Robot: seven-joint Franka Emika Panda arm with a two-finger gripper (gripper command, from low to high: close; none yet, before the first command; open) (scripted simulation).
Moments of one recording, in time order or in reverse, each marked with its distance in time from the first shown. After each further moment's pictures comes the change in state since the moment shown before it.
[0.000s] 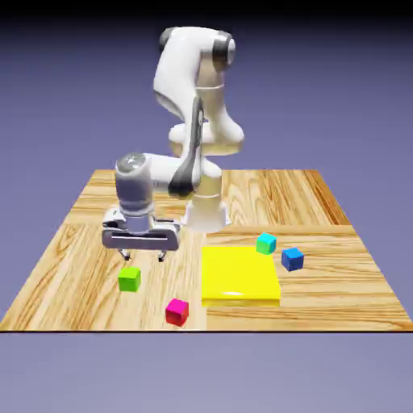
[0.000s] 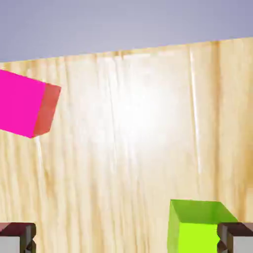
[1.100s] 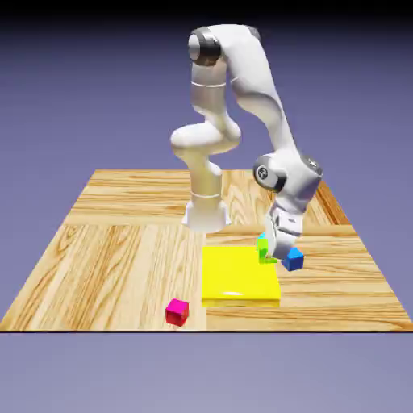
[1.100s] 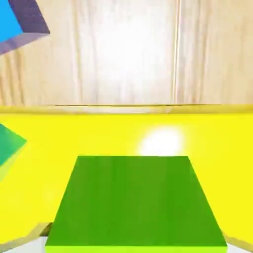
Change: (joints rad) arm 0.552 -0.223 0.581 -0.258 -0.550 0.059 -0.433
